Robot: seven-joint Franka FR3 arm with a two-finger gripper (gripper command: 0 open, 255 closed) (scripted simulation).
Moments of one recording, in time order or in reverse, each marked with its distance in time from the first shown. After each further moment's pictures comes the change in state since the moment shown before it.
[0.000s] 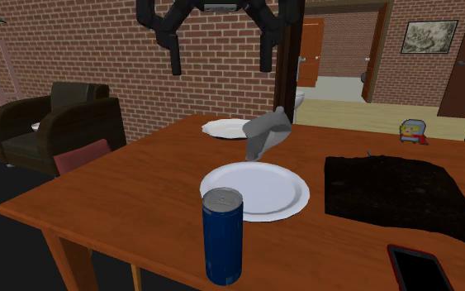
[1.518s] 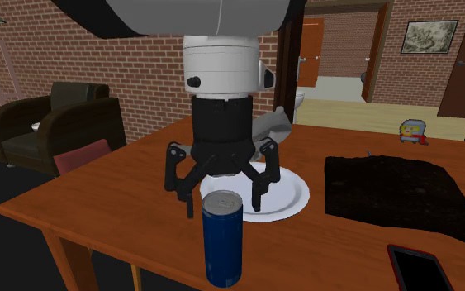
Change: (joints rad) arm 0.007 0.211 -0.061 -0.347 -0.005 0.521 -0.045
